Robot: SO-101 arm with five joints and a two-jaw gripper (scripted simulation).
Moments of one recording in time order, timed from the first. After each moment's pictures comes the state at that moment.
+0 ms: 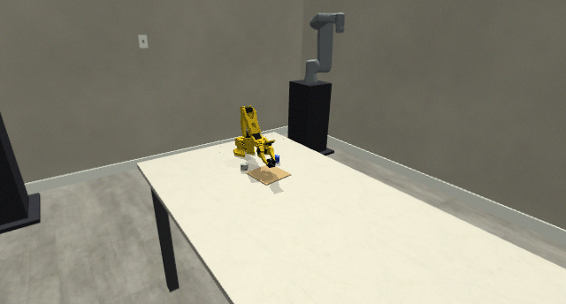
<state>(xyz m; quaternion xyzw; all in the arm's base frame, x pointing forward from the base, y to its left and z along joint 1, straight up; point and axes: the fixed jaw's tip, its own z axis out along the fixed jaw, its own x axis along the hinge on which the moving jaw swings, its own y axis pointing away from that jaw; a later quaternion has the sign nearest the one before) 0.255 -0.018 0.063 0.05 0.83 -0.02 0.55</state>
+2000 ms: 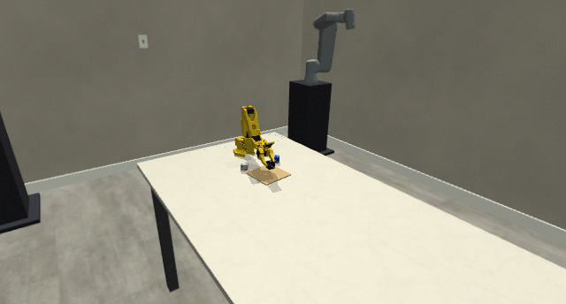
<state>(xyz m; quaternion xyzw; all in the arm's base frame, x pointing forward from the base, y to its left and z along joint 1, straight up) 0.256 -0.020 0.055 0.05 0.83 -0.03 0.56</state>
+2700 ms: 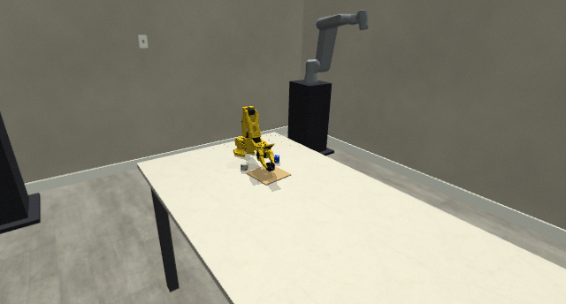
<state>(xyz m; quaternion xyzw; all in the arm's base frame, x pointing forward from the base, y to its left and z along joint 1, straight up) 0.255 -0.020 0.046 0.05 0.83 -0.03 0.55</state>
